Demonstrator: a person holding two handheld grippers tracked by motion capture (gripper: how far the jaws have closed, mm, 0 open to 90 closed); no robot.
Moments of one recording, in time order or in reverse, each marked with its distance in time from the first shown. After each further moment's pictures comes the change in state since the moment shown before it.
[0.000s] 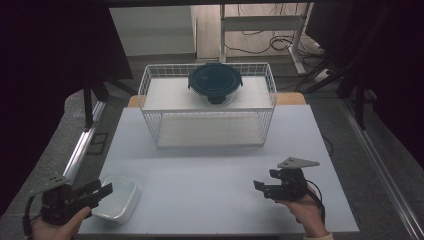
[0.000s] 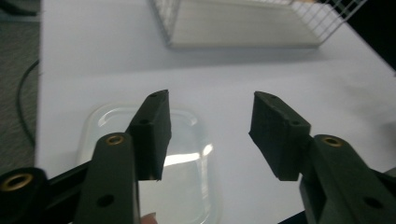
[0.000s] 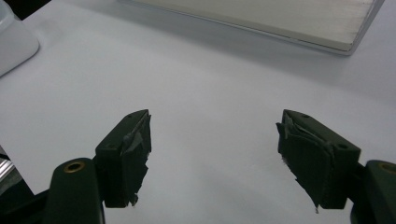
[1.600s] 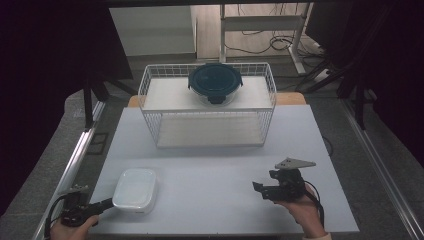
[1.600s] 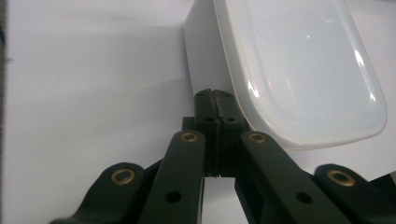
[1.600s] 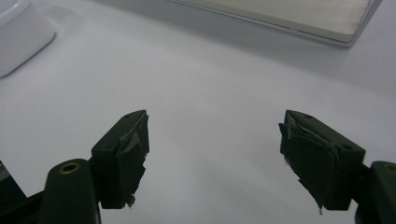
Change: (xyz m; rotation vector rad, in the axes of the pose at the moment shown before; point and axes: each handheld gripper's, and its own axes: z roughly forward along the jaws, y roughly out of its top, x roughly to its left) left arm 0.045 -0.050 0.061 0.225 -0.014 -0.145; right arm 0.003 -0.001 0.004 0.025 -0.027 -0.012
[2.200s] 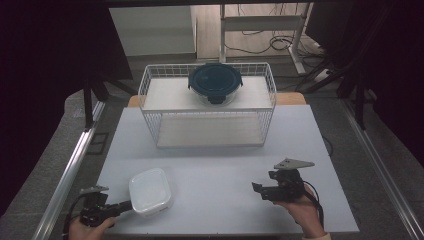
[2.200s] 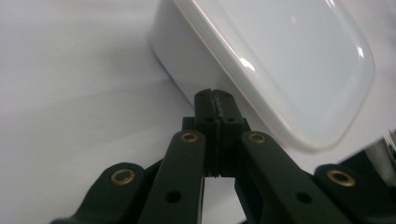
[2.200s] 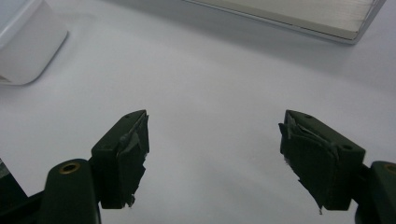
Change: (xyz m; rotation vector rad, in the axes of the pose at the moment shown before) left arm -0.042 -0.002 0.025 0.086 -0.094 0.086; right arm 0.001 -0.001 0.002 0.011 0.004 -0.002
